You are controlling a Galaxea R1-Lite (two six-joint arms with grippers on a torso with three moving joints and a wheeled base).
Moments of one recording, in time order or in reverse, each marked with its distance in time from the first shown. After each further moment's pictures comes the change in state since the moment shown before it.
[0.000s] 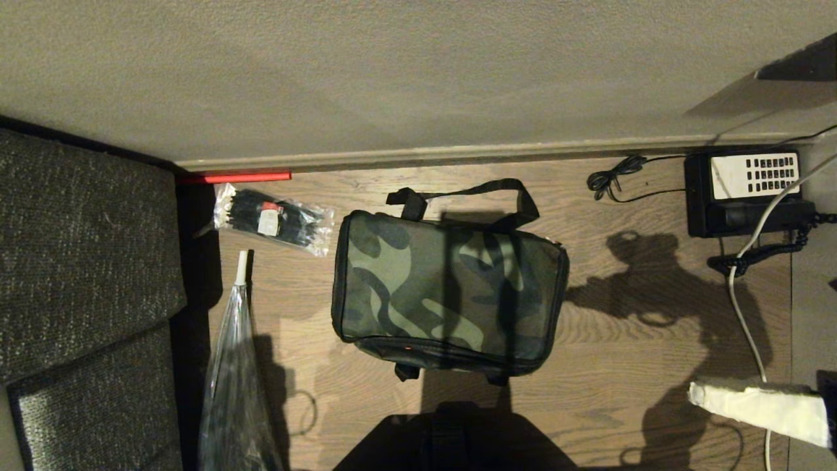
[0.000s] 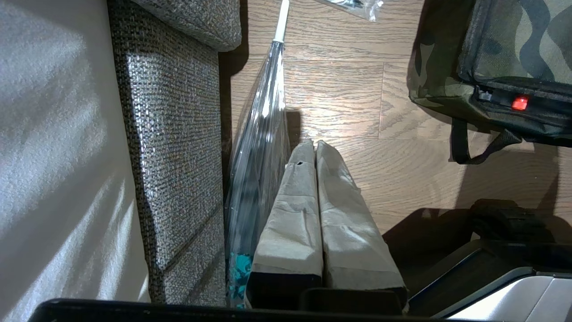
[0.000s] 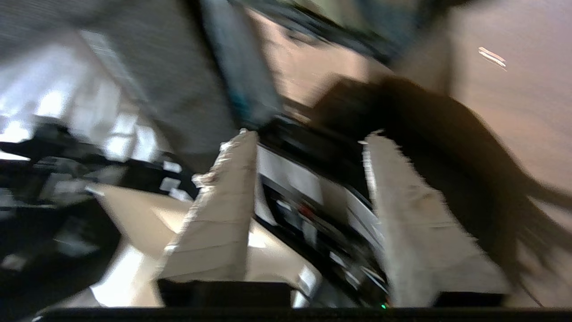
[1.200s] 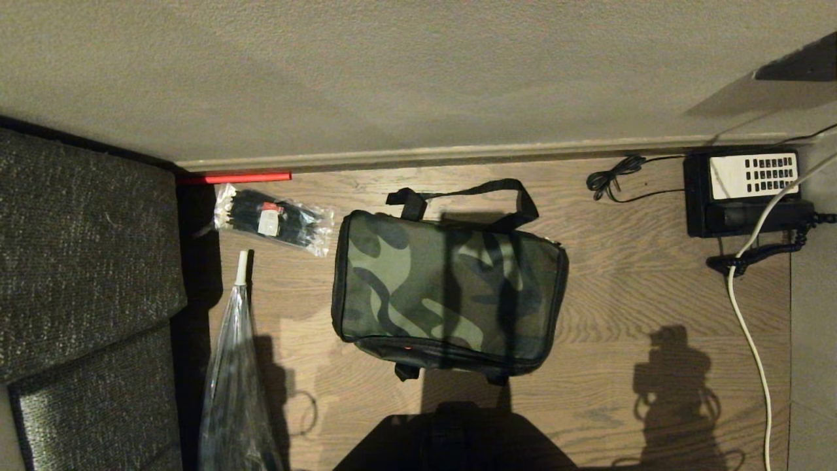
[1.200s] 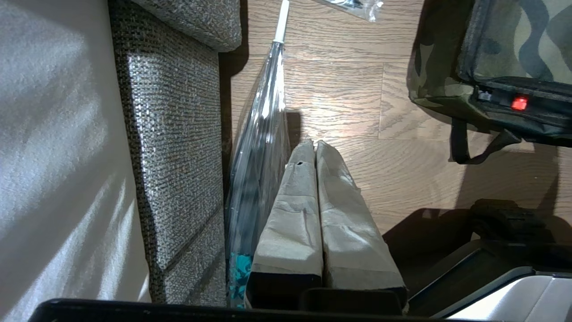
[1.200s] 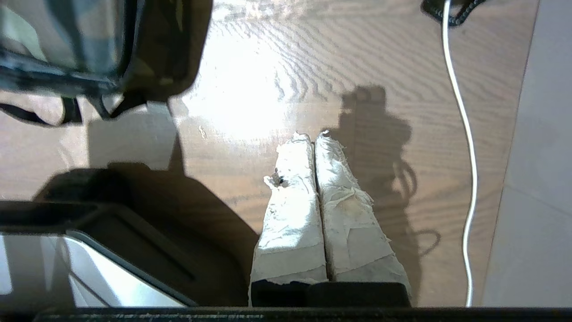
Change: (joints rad) left arm 0.000 0.000 0.000 0.000 0.000 0.000; right arm -0.278 -0.892 0.537 -0.027 -0.534 -0.369
